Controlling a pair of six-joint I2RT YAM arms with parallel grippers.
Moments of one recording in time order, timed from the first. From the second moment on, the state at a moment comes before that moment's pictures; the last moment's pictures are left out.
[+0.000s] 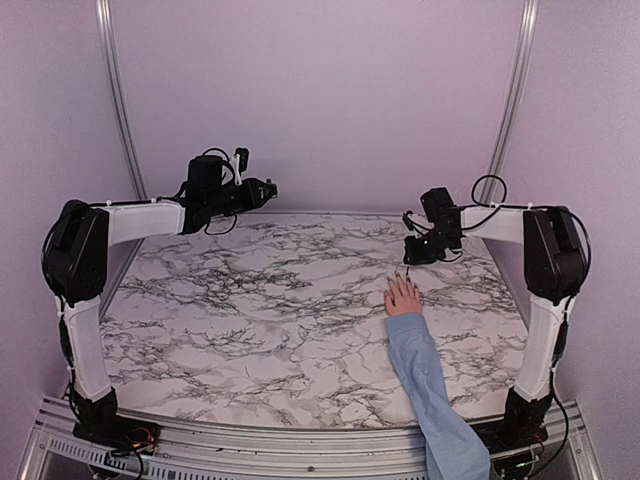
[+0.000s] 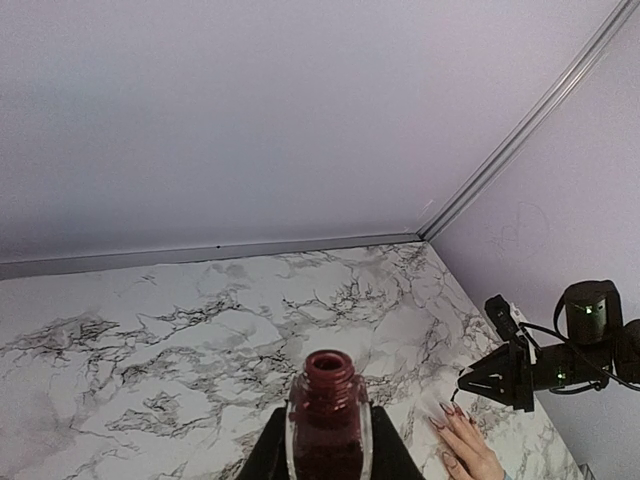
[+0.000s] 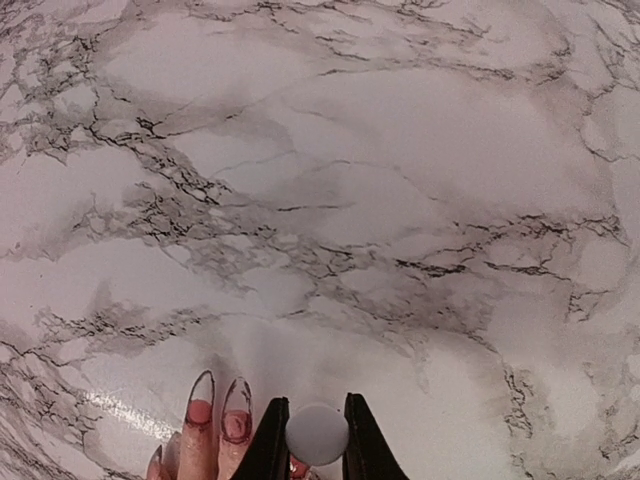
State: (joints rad) left arm -0.41 2.00 1.51 0.24 0.35 -0.49; right arm 0.26 2.00 1.46 -0.49 -0.12 0.05
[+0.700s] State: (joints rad) left arm -0.42 1.94 1.43 0.25 0.38 -0.43; right arm 0.25 1.87 1.49 -0.49 -0.15 0.04
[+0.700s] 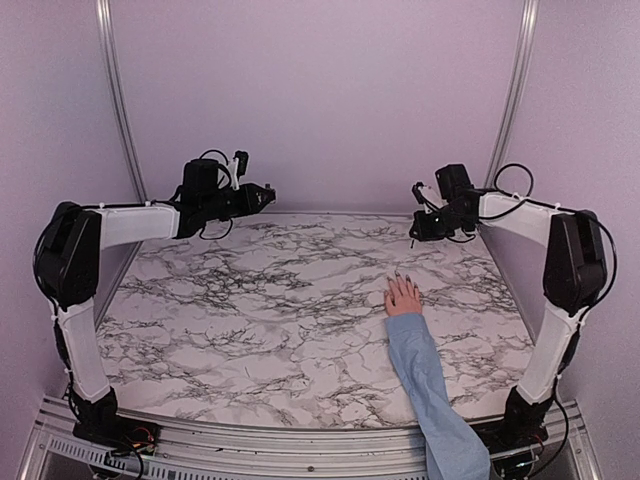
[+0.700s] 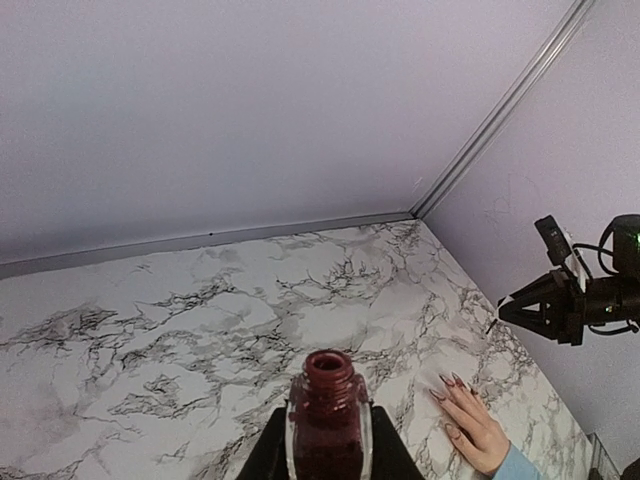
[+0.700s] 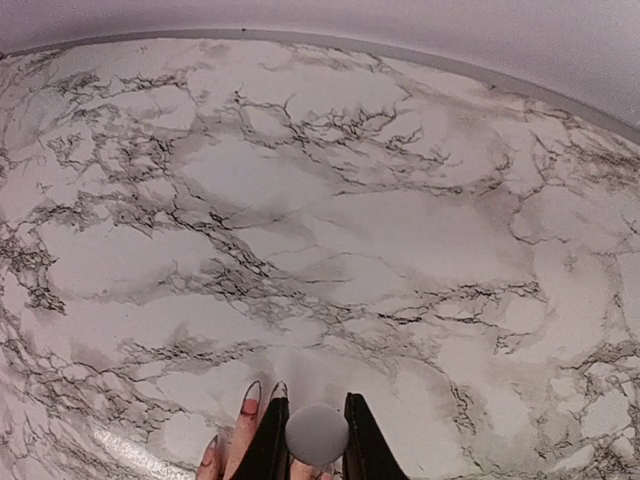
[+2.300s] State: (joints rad) left arm -0.78 1.38 0.94 0.37 0.52 0.02; right arm 0.74 1.56 1.66 -0.32 -0.71 -0.04
